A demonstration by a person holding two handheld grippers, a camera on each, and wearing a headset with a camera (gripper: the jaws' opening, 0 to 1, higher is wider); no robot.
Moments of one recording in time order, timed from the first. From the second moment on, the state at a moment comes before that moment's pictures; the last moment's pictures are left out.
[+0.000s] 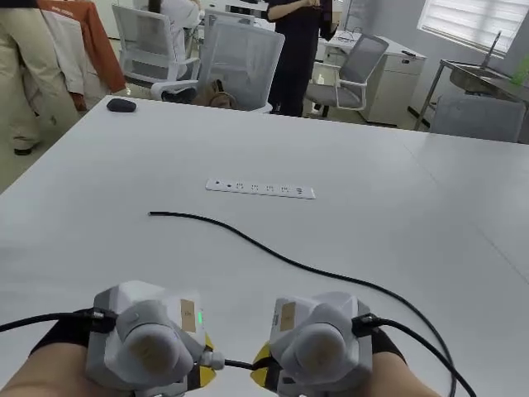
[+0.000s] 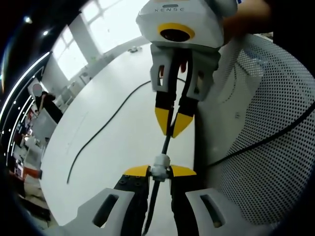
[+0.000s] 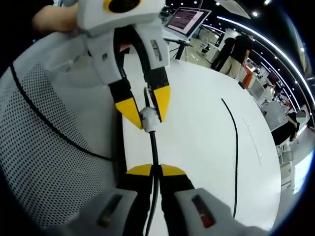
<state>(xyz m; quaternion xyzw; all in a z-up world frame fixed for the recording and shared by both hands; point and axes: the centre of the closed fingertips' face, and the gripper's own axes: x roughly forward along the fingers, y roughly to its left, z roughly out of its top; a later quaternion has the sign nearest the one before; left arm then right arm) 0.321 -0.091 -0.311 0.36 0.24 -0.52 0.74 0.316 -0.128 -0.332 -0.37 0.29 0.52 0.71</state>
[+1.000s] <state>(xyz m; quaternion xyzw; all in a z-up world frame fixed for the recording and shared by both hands) 0.314 -0.095 -0.314 0.37 0.24 -0.52 0.73 0.312 -0.136 -0.346 -0.39 0.32 0.51 0.69</state>
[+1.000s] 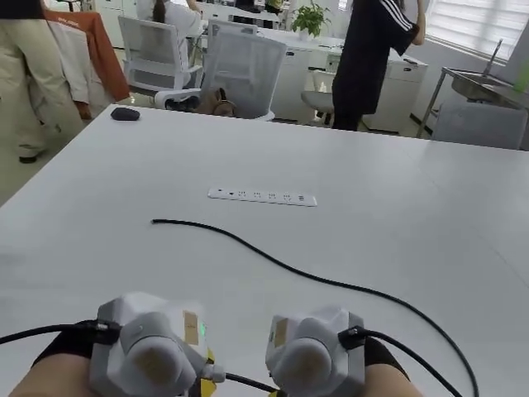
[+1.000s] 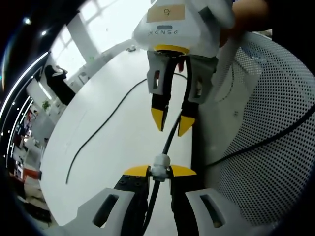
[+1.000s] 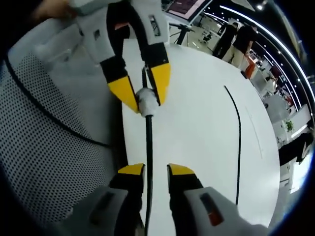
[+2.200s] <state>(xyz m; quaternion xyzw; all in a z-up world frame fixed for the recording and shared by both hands) 0.322 -0.089 -0.312 0.36 0.24 -0.51 0.74 0.326 -0.175 -0.360 -0.42 0.39 0.44 0.69</state>
